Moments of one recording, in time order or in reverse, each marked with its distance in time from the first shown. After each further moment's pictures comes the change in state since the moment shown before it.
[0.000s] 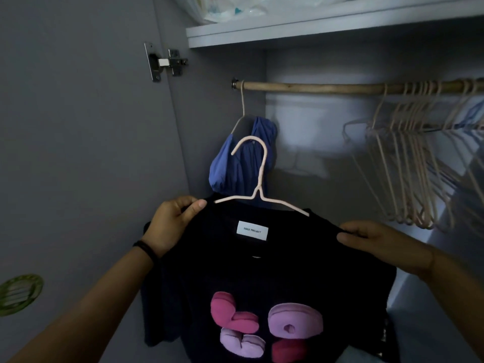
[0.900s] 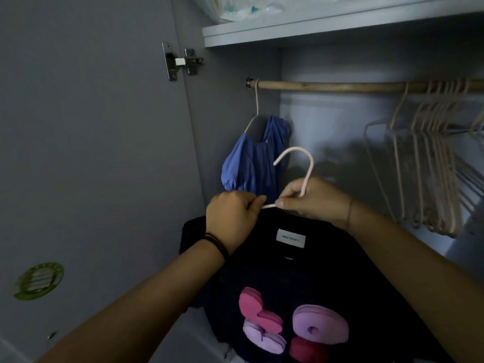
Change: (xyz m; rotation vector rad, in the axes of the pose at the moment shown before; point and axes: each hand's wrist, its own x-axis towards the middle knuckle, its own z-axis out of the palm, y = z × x) left_hand 0.000 0.065 0.065 0.603 0.175 0.233; right_hand 0.096 -0.070 0.054 -0.212 0.113 -0.186
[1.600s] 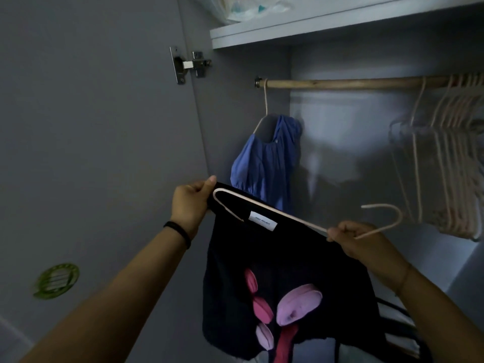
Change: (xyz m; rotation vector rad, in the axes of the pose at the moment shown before) left_hand 0.016 -0.069 -0.026 -0.754 0.096 -0.637; right_hand -0.064 0.077 0.010 0.364 0.252 0.197
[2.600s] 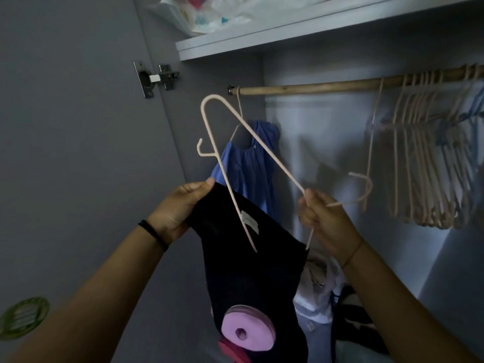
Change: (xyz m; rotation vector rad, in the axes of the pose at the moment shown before) left_hand 0.000 0.035 0.009 -0.283 -0.572 -0.186; right_hand 0.044 -0.018 0.025 0.724 -0.034 -0.216
